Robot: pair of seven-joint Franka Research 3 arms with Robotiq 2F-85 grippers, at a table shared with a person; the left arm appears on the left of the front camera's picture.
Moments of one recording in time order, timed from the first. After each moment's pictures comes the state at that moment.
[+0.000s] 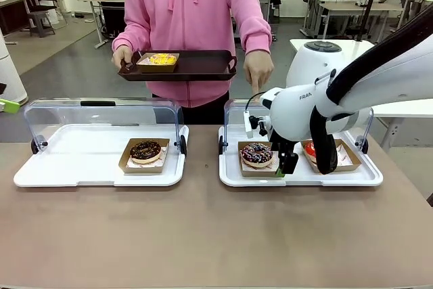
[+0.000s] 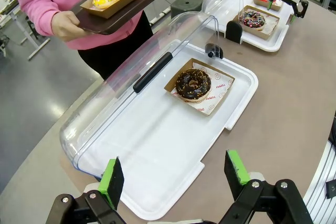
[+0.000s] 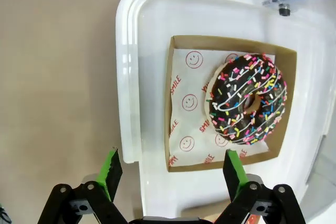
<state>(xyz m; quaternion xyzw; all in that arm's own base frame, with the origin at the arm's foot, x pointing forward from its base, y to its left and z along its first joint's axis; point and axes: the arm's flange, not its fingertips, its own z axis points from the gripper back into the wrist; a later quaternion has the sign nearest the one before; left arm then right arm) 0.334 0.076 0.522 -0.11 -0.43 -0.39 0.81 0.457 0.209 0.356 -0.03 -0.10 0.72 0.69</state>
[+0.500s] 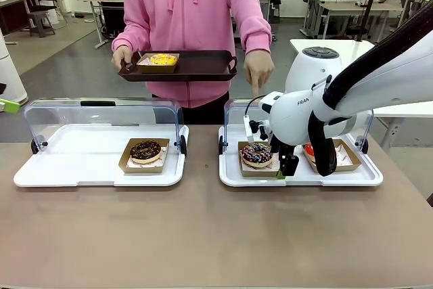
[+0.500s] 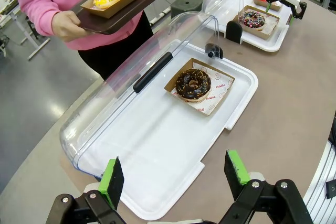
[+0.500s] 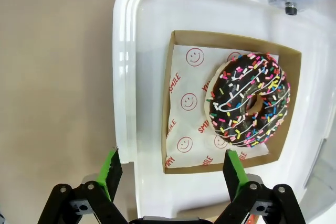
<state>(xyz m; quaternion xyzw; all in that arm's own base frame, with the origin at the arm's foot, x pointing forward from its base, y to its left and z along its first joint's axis) 0.334 0.076 0.522 -0.11 -0.43 -0.39 0.81 0.461 0.206 0.349 -0.04 -0.10 0.73 0.68</state>
